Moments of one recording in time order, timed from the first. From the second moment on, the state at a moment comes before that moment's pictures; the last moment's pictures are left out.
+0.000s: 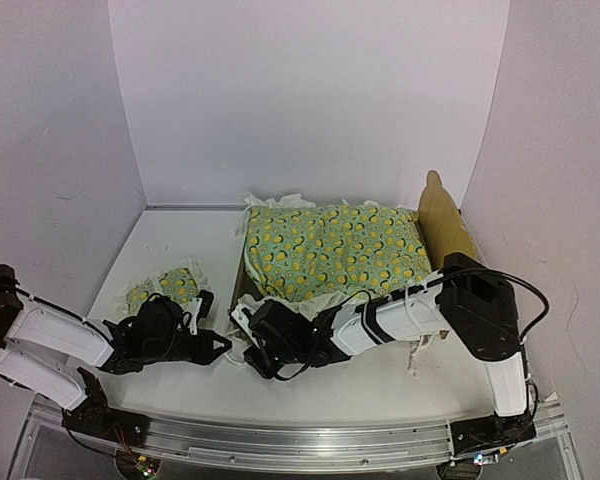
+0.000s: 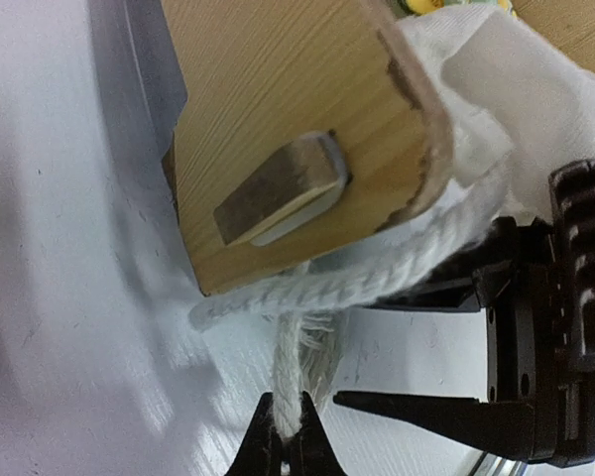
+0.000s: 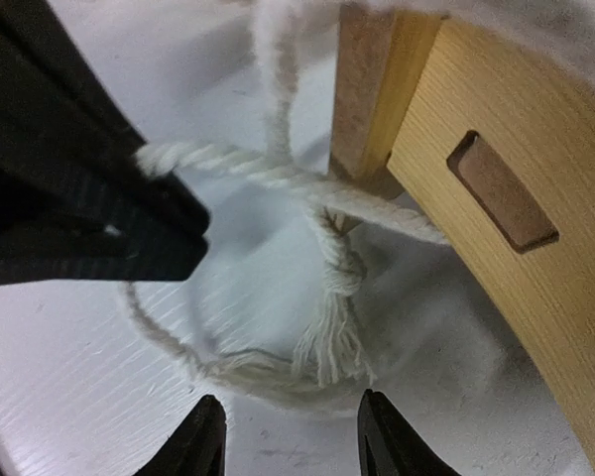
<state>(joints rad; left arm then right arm) -0.86 1.29 0.25 0.46 0.11 -0.65 1.22 2.13 1.32 -0.05 0.13 0.24</state>
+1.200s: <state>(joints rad) -0.84 1.23 0.26 0.39 0.16 -0.62 1.21 2.12 1.22 0.18 0.18 0.26</state>
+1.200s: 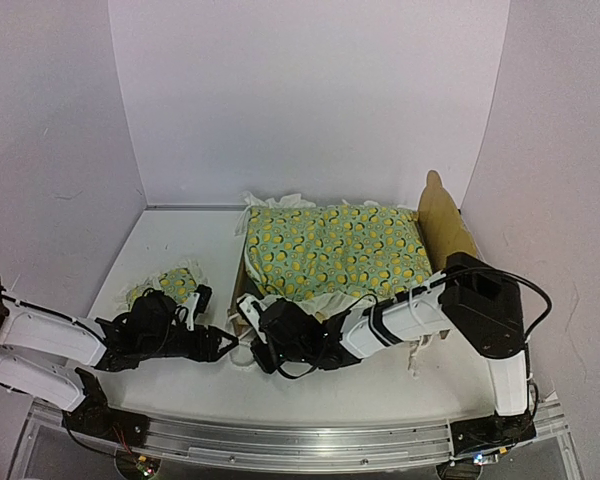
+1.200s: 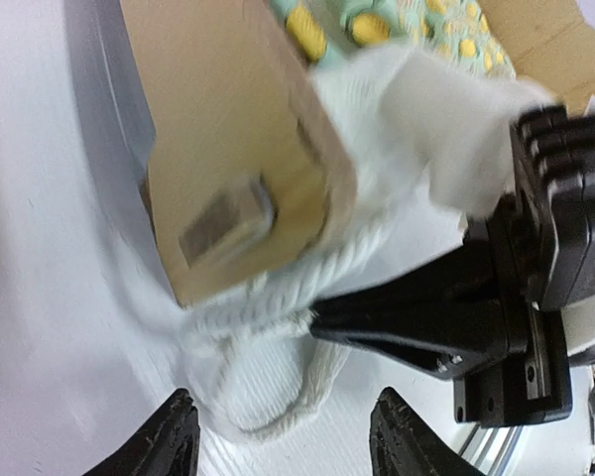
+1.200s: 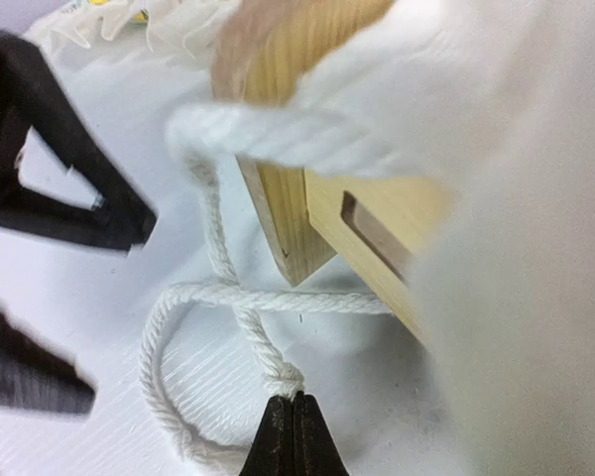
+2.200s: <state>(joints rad) -0.78 1.24 0.35 0.39 0.20 -0.47 1.21 2.02 1.18 0.21 0.19 0.33</state>
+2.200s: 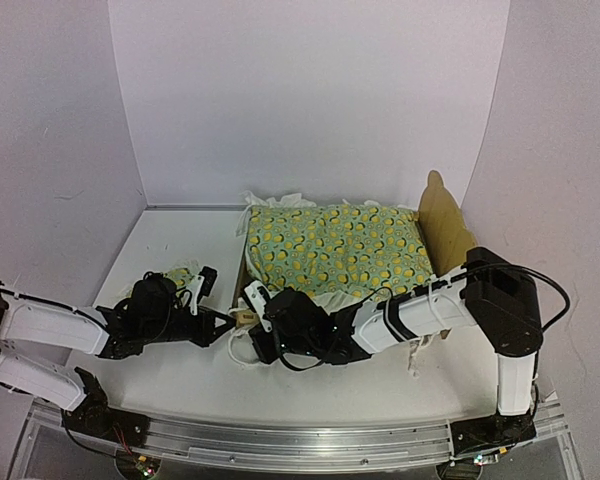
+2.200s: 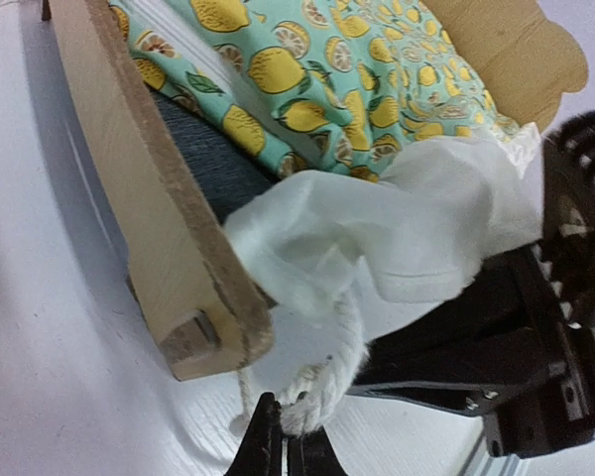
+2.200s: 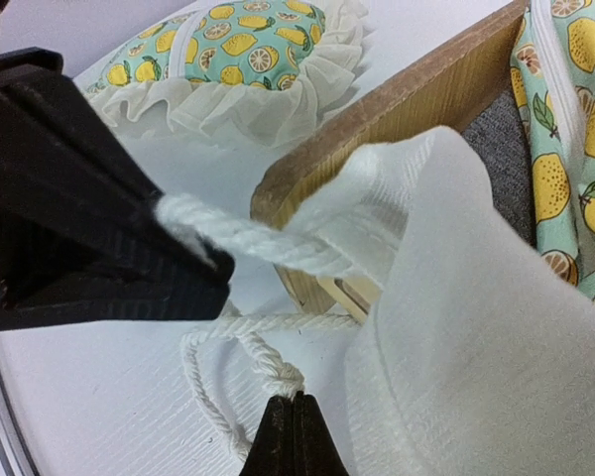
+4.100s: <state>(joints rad) -0.66 1.15 0.35 0.25 0.34 -1.19 1.10 2.17 1.10 0.82 -0.16 0.28</state>
